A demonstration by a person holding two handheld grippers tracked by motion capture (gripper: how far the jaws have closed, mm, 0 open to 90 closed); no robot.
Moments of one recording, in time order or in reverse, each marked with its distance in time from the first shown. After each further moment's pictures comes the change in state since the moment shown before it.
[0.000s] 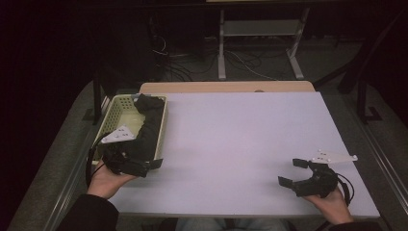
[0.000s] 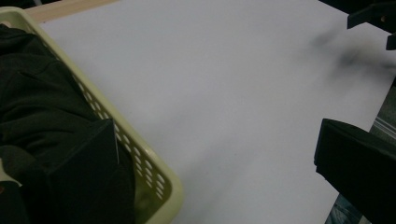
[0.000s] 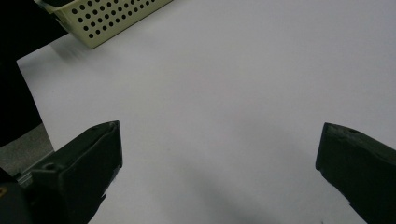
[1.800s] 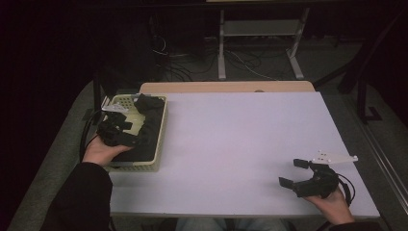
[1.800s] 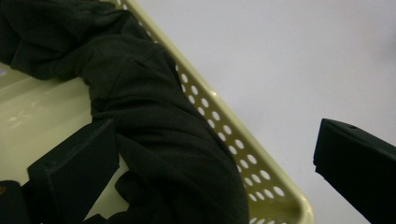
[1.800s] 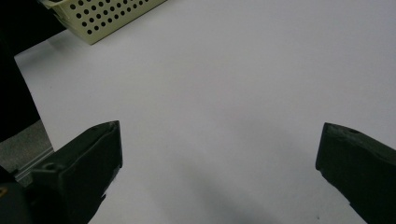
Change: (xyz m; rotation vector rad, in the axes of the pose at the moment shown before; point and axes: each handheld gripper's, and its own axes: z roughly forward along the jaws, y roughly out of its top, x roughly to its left) left arm 0.080 0.026 0.015 0.165 0.103 -0.092; right arm 0.000 -0.001 -0.001 0.009 -0.005 -0.011
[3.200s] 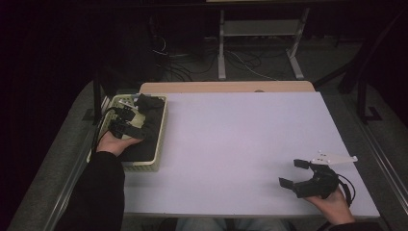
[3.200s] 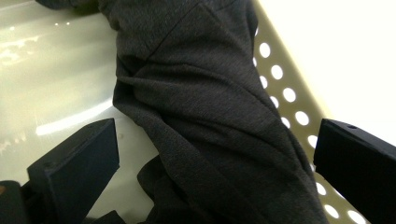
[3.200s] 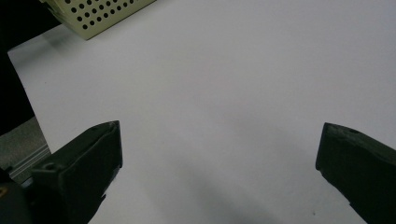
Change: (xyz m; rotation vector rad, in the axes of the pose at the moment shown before) left arm 0.031 0.006 0.052 0.204 0.076 -0.188; right arm 0.000 -0.001 0.000 0.012 -0.014 -0.007
